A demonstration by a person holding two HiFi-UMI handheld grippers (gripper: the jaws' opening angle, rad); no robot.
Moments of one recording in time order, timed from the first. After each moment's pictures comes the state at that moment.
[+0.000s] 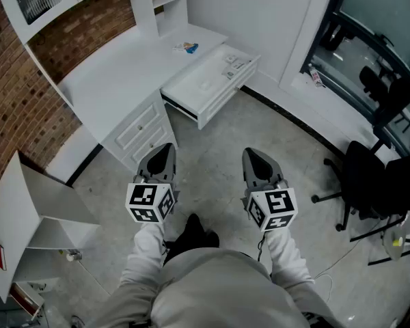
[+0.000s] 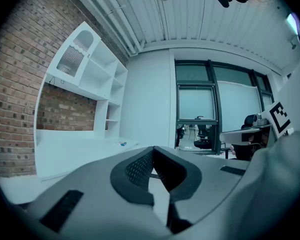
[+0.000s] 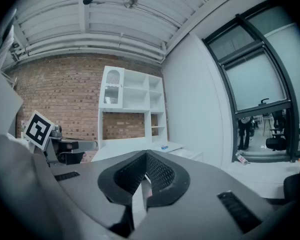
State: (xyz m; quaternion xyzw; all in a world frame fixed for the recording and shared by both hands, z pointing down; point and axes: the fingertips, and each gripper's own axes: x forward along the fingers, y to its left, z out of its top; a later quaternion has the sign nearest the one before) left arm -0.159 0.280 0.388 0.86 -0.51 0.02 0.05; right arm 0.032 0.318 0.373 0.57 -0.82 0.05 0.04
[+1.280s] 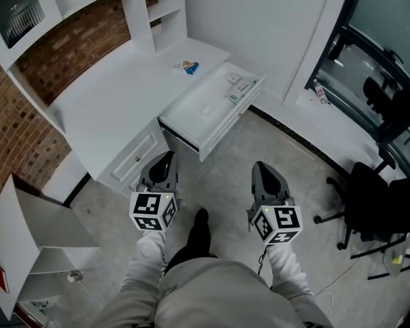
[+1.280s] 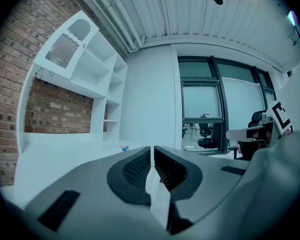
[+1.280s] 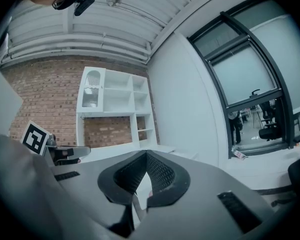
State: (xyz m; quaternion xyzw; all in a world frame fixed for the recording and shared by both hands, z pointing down) left arm -0.148 0.140 0.394 0.86 -0.51 0.02 0.04; right arm 0.068 0.194 0.379 0.62 -0.78 0.07 -0.01
